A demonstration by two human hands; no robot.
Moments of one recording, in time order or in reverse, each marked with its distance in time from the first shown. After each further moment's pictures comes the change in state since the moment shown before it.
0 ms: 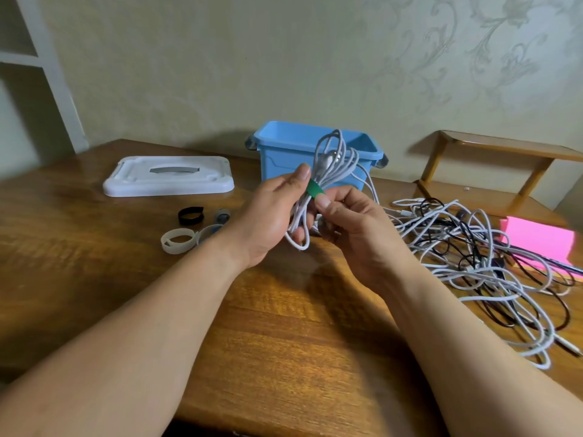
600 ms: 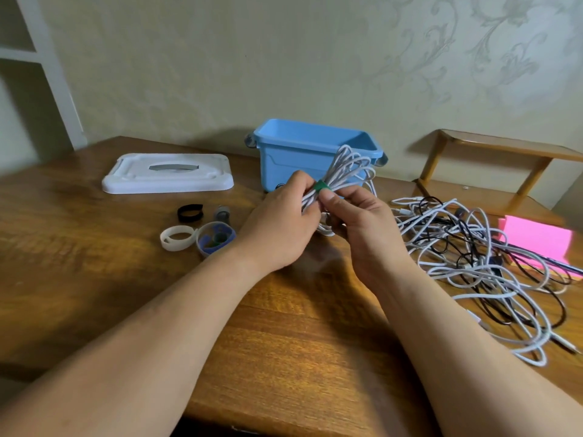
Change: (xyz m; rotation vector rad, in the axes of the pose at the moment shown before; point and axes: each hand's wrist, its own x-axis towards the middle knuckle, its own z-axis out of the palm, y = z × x) left_hand -0.001 -0.016 0.006 0.822 0.101 0.233; right_hand 0.006 0.009 -0.005 -0.052 0.208 -0.040
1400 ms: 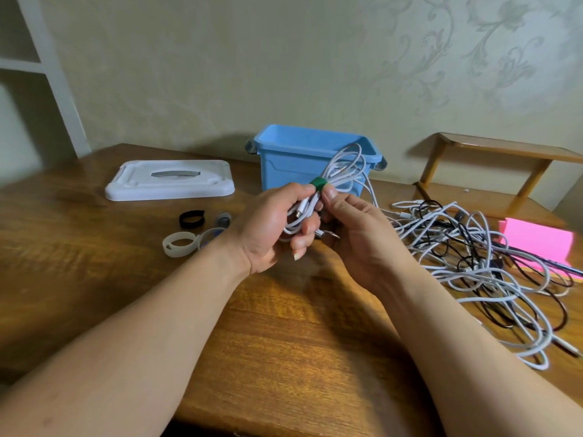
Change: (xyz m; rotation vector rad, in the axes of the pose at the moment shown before) left_hand 0.002 0.006 -0.018 -1.056 -0.320 -0.291; right_hand -0.003 -0.008 0.001 0.141 -0.209 0.124
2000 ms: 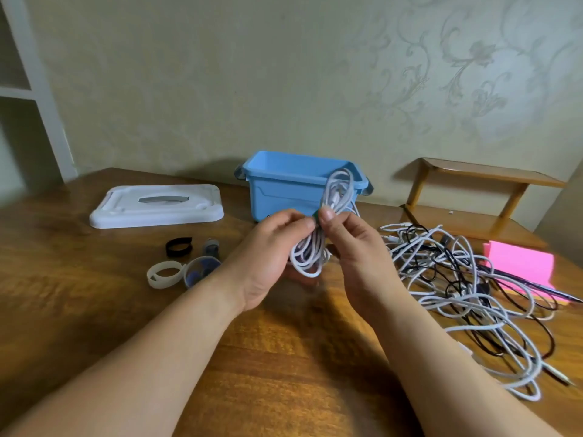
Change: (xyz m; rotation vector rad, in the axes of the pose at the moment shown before) left_hand 0.005 -0.008 0.010 0.133 0.172 0.079; right_hand 0.003 0.000 -0.001 -0.159 0.212 -0.190
